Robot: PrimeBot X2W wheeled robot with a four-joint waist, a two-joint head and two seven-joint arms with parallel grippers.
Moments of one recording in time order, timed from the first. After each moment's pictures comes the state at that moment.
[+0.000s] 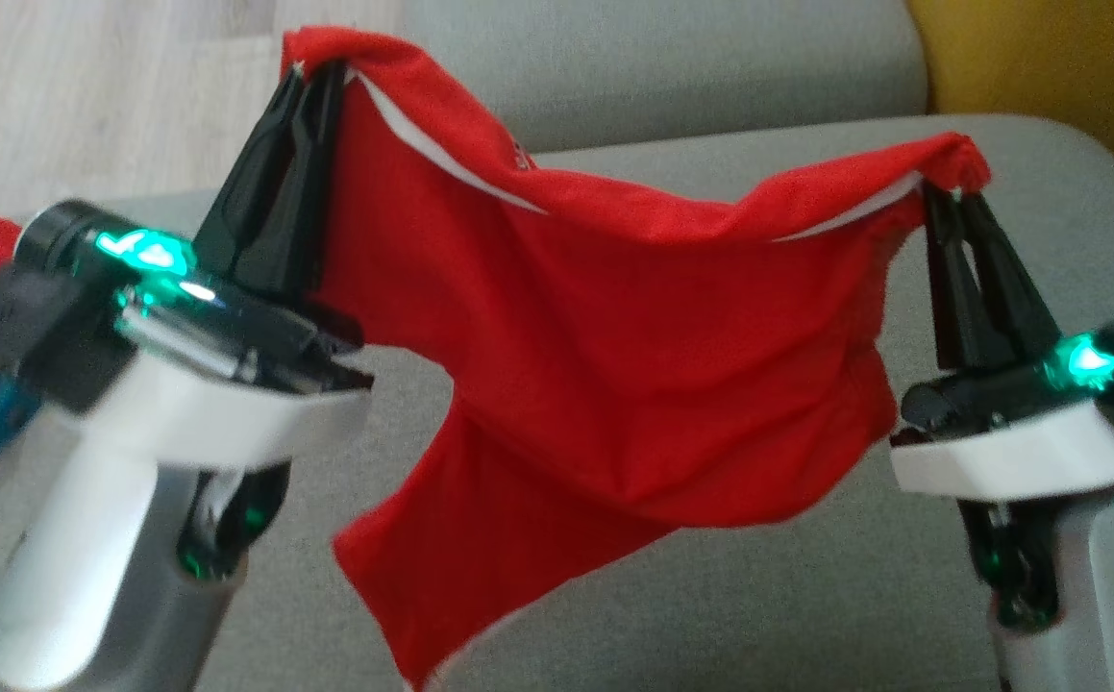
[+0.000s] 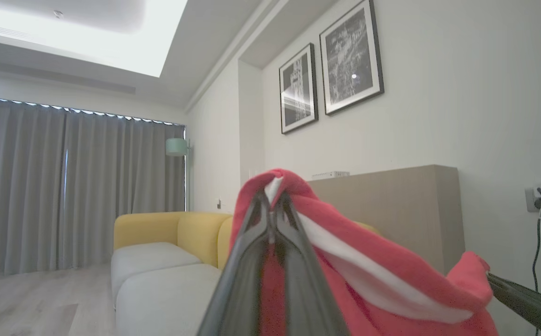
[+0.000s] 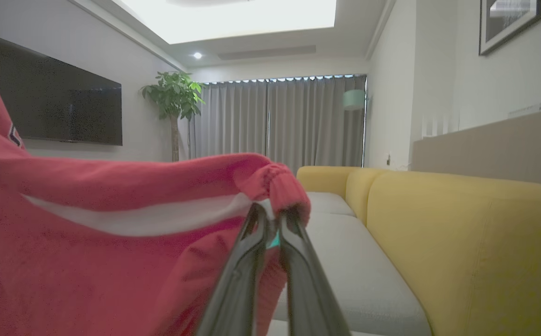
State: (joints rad) left arm -0.44 0.32 -0.38 -0.31 -0.53 -0.03 0.00; right arm -0.14 -0.08 0.11 -0.29 0.14 0.12 0.03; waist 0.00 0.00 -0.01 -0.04
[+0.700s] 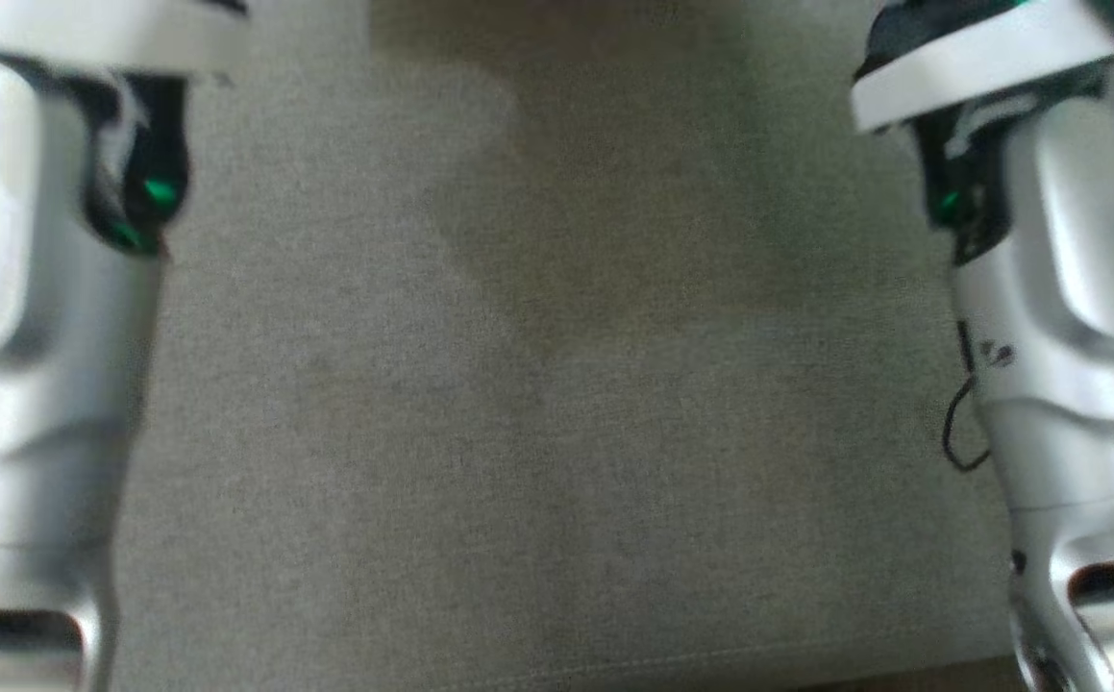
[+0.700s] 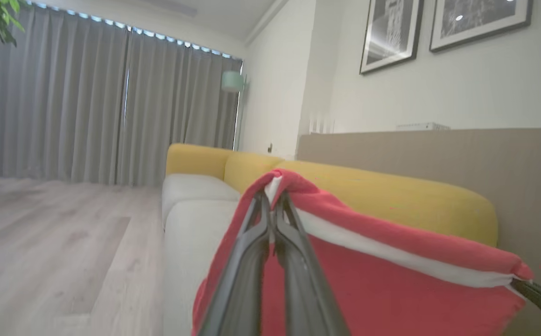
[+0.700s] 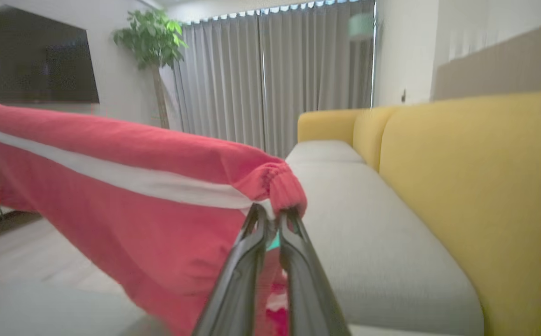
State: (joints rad) left arm -0.96 0.26 -0.31 0.25 -0.55 -0.09 -0.08; right arm -0.88 -0.09 0.18 0.45 0.21 0.12 -0.16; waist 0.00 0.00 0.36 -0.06
